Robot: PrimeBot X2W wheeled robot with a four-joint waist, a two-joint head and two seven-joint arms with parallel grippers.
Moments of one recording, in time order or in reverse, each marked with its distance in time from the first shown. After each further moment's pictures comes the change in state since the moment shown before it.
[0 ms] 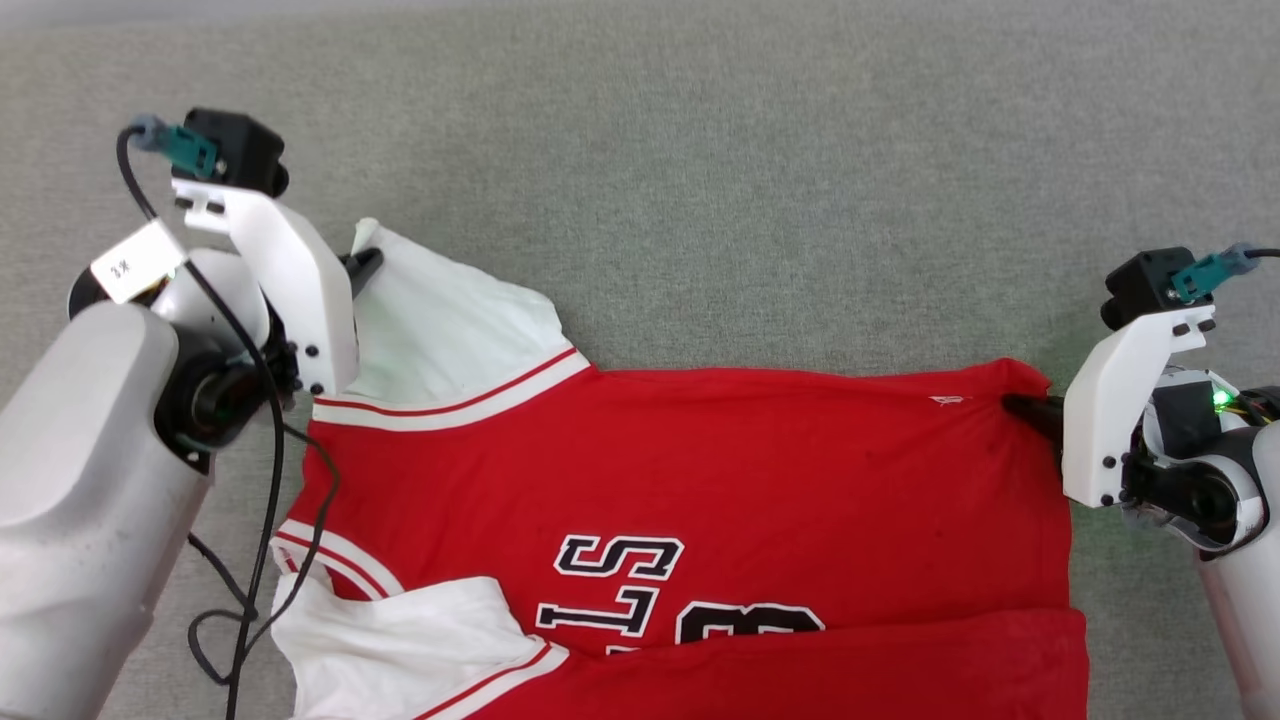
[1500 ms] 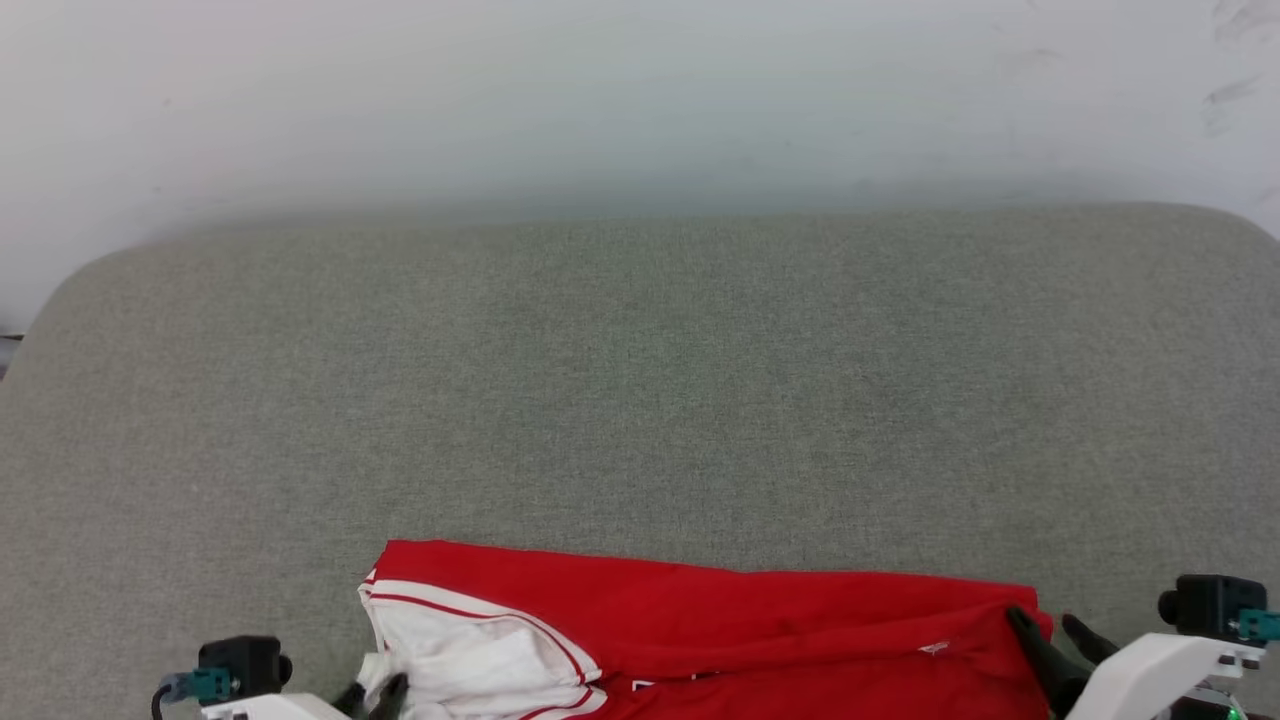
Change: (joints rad) left arm 0.817 -0.050 0.075 -0.110 -0.123 0.149 -0.460; right arm 0.525 0.179 -0.232 -0.078 -0.036 0.000 -0.514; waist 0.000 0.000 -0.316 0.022
